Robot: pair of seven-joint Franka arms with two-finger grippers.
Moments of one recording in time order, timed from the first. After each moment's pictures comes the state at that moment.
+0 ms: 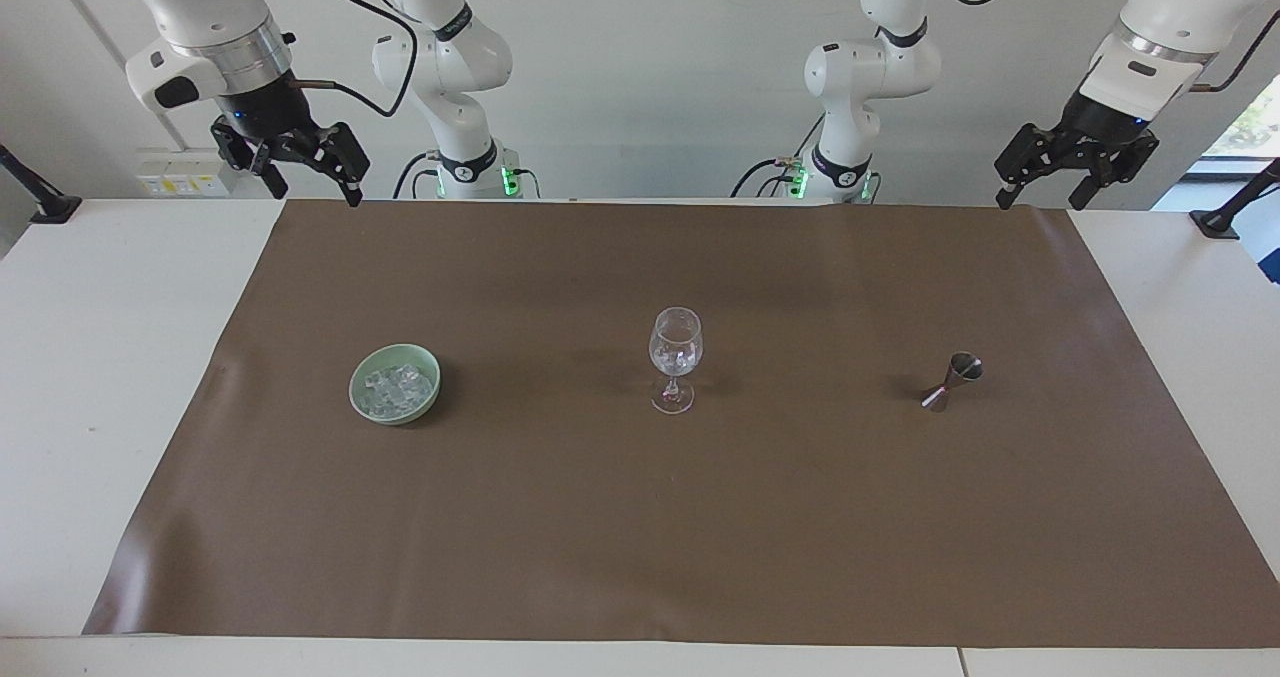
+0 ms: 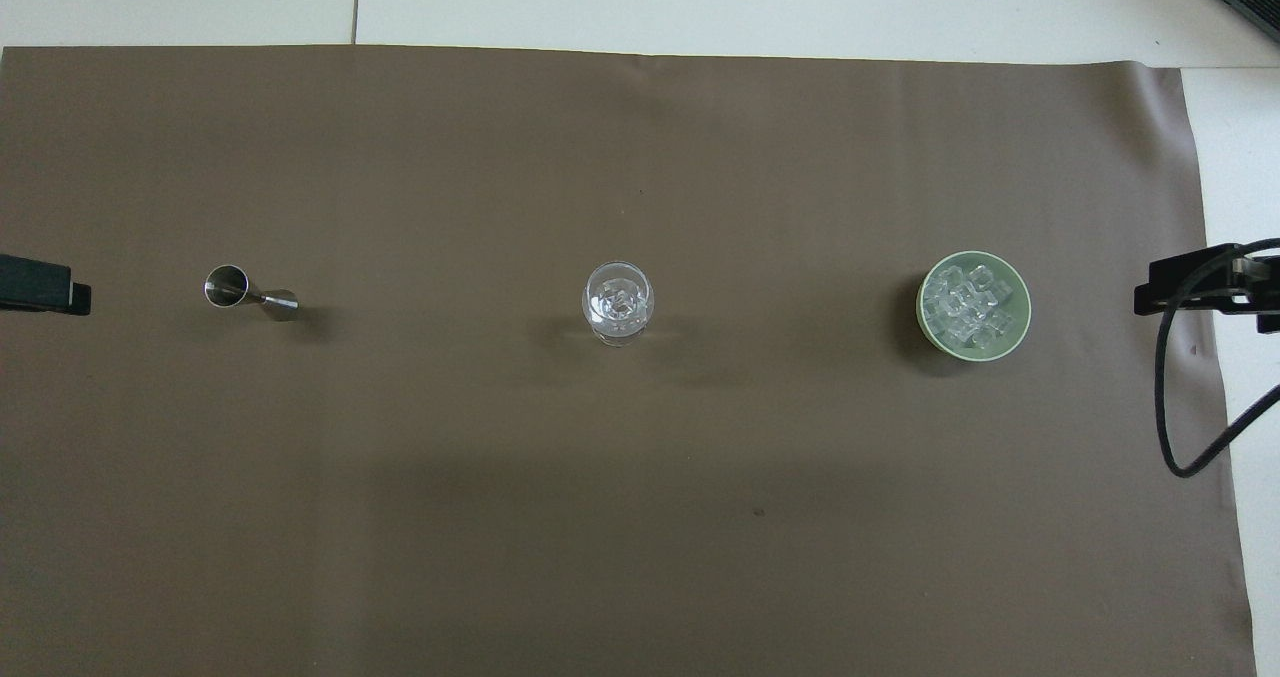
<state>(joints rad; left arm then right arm) 0.03 -0.10 -0.03 -1.60 -0.05 1.54 0.03 0.06 -0.06 -0.10 -1.56 0.01 1.50 0.13</state>
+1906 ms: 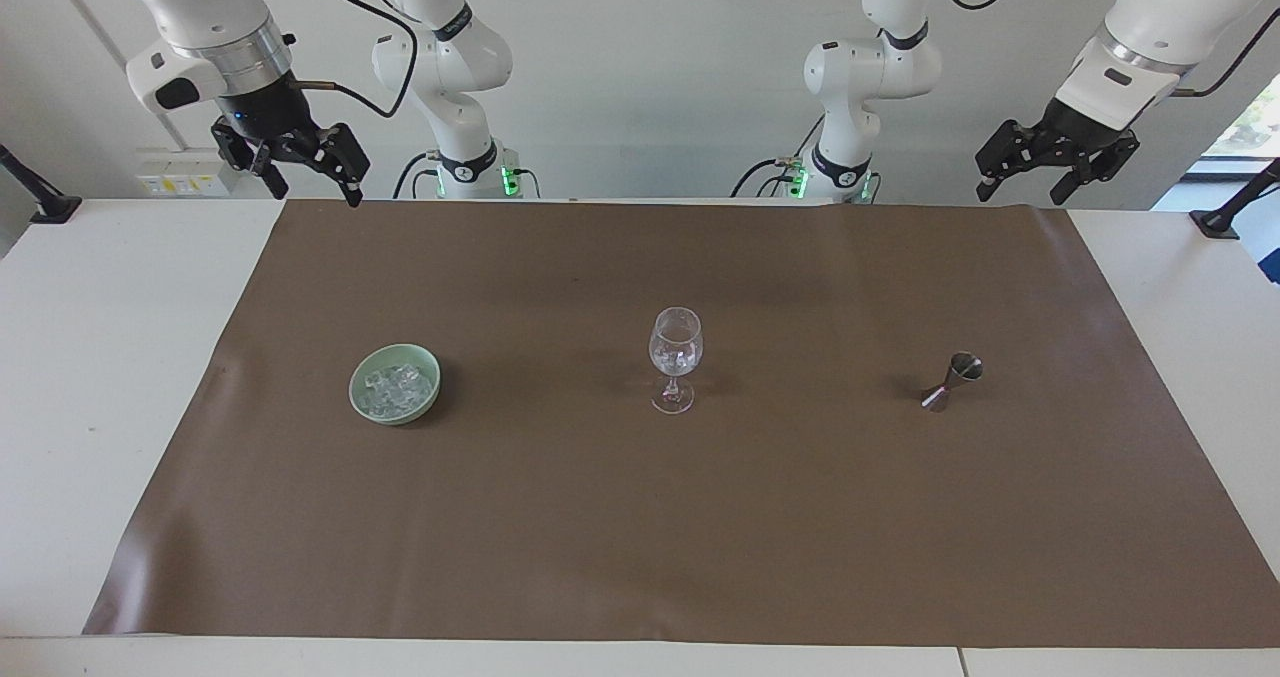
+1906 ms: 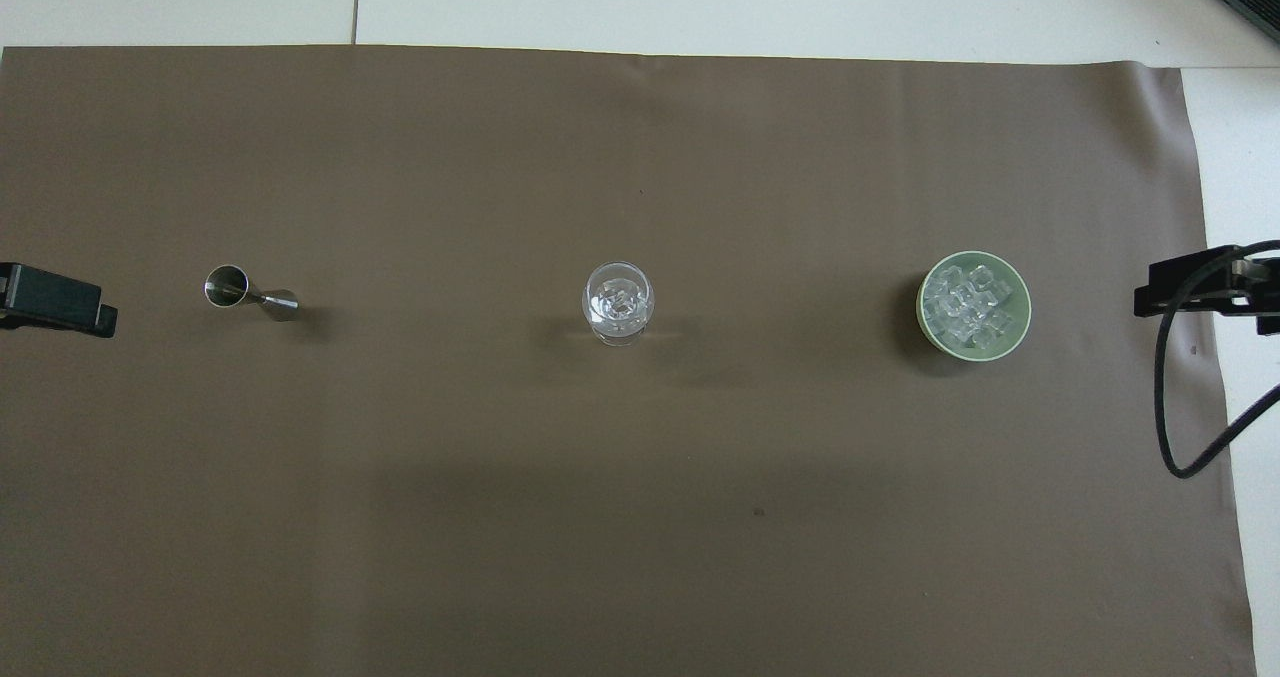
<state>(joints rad) -0.03 -0.05 0.00 -1.53 -0.04 1.42 0.04 0.06 -0.06 -0.10 -1.56 0.01 1.50 0.13</state>
